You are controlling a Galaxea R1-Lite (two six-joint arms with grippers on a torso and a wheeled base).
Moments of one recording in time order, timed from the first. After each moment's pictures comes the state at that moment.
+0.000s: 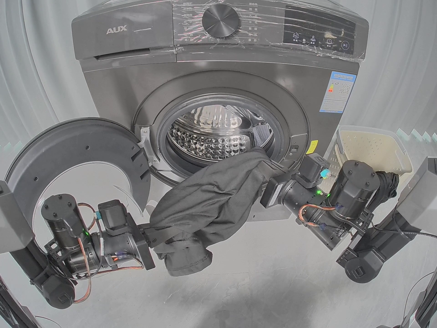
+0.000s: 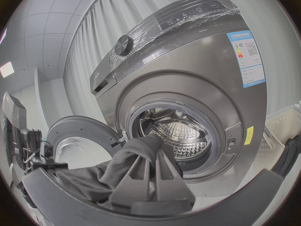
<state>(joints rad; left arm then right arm) -0.43 1.83 -0.22 -1.55 -0.55 -0.25 0.70 1.99 -0.67 -1.47 -0.15 0.16</state>
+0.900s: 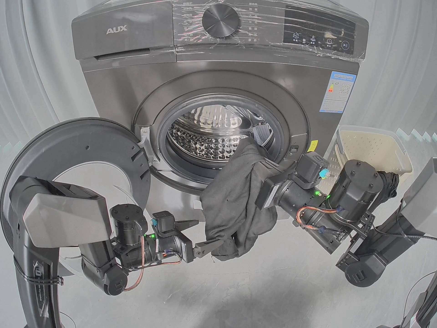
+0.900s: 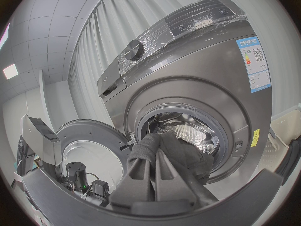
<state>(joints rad) -0.45 2.30 -0.53 -1.55 -0.49 -0.15 0.75 1.96 -0.68 -1.47 -0.15 0.16</state>
